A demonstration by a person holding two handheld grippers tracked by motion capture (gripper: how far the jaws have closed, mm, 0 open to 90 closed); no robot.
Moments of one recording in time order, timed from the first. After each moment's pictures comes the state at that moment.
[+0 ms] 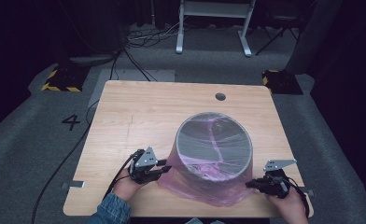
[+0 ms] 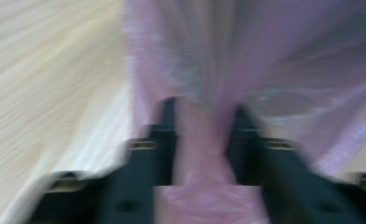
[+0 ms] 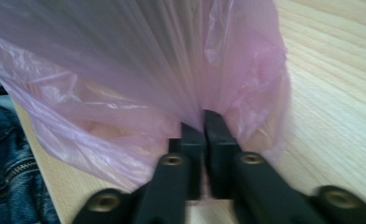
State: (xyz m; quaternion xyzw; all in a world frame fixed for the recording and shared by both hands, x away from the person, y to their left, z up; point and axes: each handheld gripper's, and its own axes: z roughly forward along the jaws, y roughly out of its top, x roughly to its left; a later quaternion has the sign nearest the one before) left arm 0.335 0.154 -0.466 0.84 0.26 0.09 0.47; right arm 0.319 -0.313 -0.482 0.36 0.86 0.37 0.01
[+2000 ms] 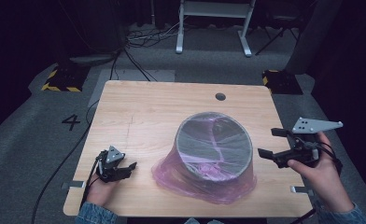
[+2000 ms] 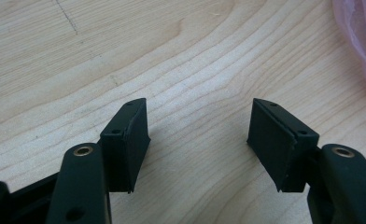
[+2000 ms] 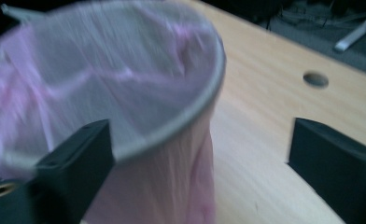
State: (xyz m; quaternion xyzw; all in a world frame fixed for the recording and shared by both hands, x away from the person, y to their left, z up) left arm 0.337 0.239 -0.504 0.81 0.43 0.19 0.36; right arm 0.336 -0.299 -0.302 0.31 0.82 0.45 0.14
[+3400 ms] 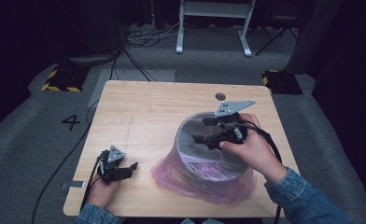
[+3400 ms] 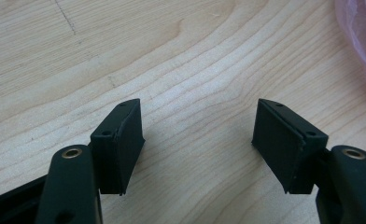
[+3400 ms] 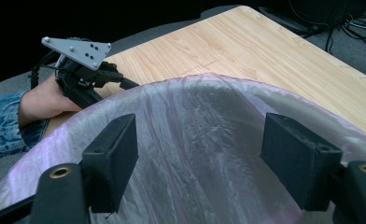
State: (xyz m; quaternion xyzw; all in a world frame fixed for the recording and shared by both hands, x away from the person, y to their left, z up) left arm 0.338 0.235 -0.504 0.80 0.44 0.19 0.35; right arm 0.382 -0.137 -0.310 0.23 0.86 0.45 0.09
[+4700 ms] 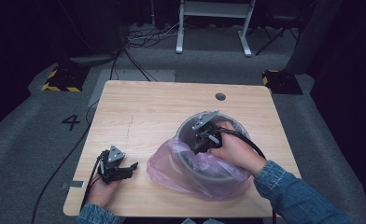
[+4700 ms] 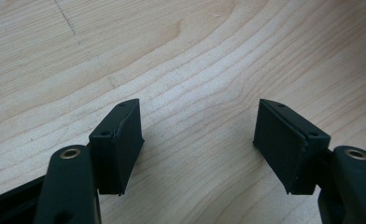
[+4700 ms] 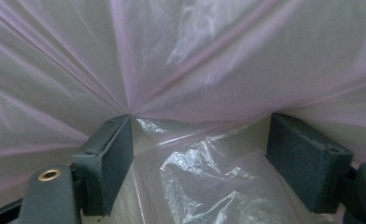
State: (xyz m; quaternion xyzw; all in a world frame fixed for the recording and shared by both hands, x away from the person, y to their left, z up) left arm 0.338 0.235 -0.504 0.80 0.44 0.19 0.36; right arm 0.416 -0.105 -0.394 0.24 0.93 0.27 0.05
